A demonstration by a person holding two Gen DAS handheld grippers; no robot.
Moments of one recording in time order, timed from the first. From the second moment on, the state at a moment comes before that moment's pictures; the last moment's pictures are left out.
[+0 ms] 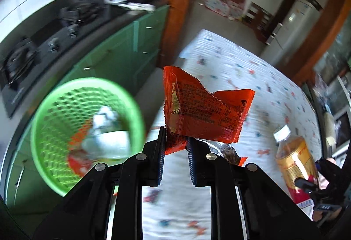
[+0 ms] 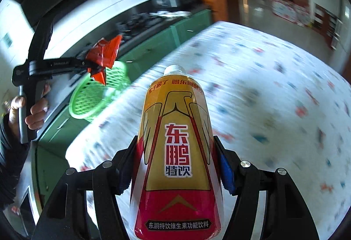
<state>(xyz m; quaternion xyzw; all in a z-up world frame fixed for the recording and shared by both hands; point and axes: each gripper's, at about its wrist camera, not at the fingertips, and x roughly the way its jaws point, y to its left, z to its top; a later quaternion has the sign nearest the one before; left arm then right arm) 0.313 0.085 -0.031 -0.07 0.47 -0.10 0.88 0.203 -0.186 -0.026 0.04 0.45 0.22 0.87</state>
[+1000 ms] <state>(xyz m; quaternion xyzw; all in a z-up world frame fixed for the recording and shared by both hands) 0.309 0.269 -0.113 -0.08 0.54 0.04 0.84 0.350 0.086 -0.038 0.01 0.47 0.31 0.83</state>
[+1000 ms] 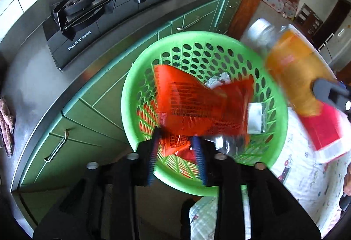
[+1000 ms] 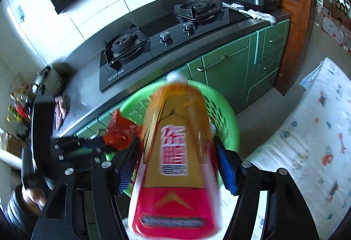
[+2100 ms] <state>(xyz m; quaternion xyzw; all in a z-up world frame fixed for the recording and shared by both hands) 0.223 0.206 -0.058 -0.08 0.48 0.04 0.87 0.201 -0.019 -0.013 -0.03 0.42 0.25 0.87</state>
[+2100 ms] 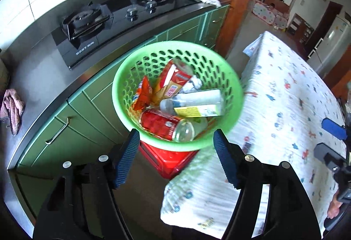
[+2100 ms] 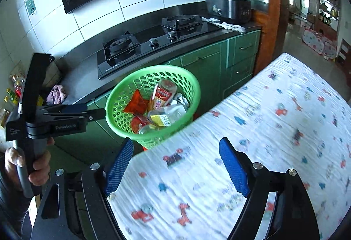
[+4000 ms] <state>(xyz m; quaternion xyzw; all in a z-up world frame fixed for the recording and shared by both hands) 0.039 0.074 -0.004 0.04 0.36 0.04 0.93 0.018 -0.143 0.007 0.06 0.40 0.11 0.91</state>
